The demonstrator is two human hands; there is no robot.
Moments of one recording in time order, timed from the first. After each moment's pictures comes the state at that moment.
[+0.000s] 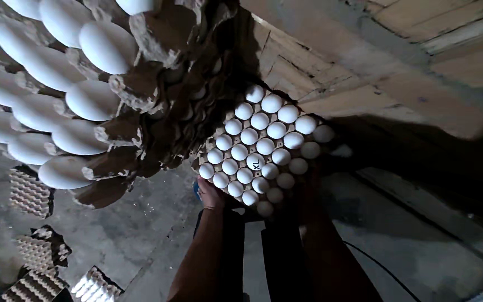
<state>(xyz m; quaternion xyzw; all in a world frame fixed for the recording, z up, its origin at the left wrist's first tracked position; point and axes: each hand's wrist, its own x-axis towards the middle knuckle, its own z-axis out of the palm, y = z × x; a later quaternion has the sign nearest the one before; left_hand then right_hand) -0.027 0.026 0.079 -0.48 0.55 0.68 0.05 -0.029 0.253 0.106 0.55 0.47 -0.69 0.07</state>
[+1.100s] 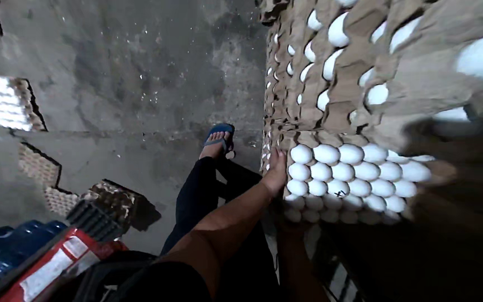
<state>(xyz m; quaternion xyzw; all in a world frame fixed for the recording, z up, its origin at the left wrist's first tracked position) -0.011 0.048 0.106 -0.47 0.32 0.80 0.17 0.046 0.209 0.120 0.51 0.44 -0.70 0.23</state>
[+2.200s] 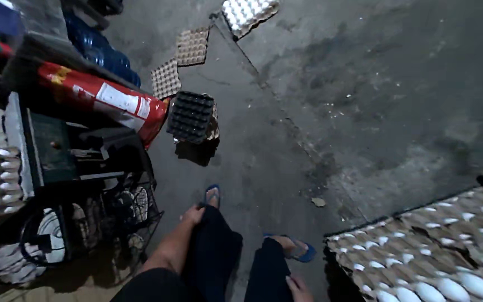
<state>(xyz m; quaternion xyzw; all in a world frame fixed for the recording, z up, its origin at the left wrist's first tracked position) 0.614 0.173 0.222 -0.82 0.16 0.51 0.20 0.189 0.238 0.231 -0.26 0.69 0.15 0.66</state>
